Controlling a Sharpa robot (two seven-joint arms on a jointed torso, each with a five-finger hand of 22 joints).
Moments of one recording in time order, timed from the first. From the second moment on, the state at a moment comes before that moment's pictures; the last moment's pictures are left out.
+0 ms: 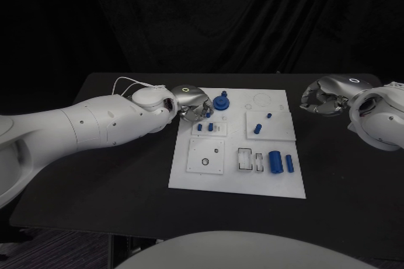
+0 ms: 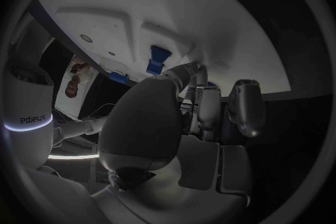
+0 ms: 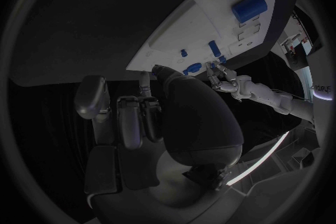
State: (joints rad) left arm 1.29 -0.56 -0.21 1.10 -1.60 -0.27 0.23; left_hand 1.49 -0.13 0.40 0.04 0.22 0.83 0.04 0.07 0.50 0.88 0.05 0.45 0.55 1.35 -0.02 1.38 1.09 0.08 1.38 0.08 1.29 1.31; right arm 1.42 -1.02 -0.25 1.52 -1.53 -0.28 -0.24; right_hand 1.35 -0.07 0.34 0.21 0.28 0.81 0.10 0.33 0.60 1.47 0.02 1.53 1.31 1.46 -0.02 1.54 1.31 0.08 1.32 0.08 1.16 1.31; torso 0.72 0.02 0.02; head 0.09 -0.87
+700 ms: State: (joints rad) left arm 1.29 -0.67 -0.21 1.13 -1.60 -0.45 0.22; left_hand 1.52 -0.15 0.42 0.06 0.21 0.78 0.01 0.07 0.42 0.73 0.07 0.39 0.52 0.95 0.01 1.08 0.66 0.13 1.10 0.10 0.94 1.31; right arm 1.42 -1.04 -0.25 1.54 -1.53 -0.29 -0.24; right_hand 1.35 -0.08 0.35 0.19 0.28 0.81 0.10 0.33 0.60 1.22 0.02 1.30 1.29 1.46 -0.02 1.47 1.31 0.09 1.30 0.08 1.13 1.31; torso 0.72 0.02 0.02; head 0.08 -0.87
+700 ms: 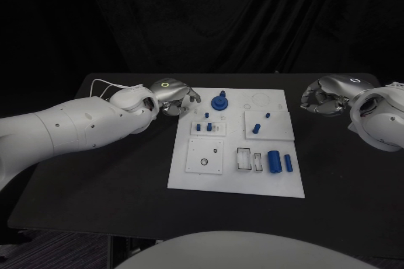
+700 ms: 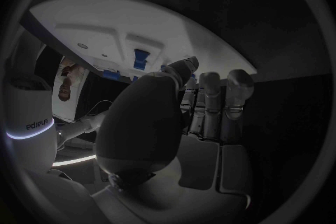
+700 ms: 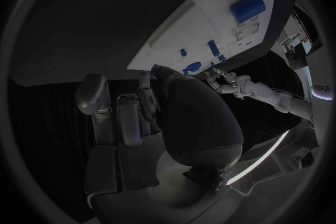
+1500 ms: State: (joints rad) left arm 1.27 -0.88 -0.21 1.34 -0.48 -0.29 0.65; left_hand 1.33 0.07 -0.09 0.29 0.38 0.29 -0.01 0.04 0.03 0.06 -0.03 0.02 0.01 0.01 0.07 0.00 0.00 0.15 0.05 0.15 0.03 0.32; right arm 1.43 -0.95 -0.25 1.53 -1.59 -0.30 -0.18; right_hand 1.42 -0.18 0.42 0.16 0.28 0.78 0.14 0.12 0.38 0.76 0.13 0.31 0.42 1.43 0.04 1.39 1.30 0.09 1.30 0.15 1.08 1.31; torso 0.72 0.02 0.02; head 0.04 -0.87
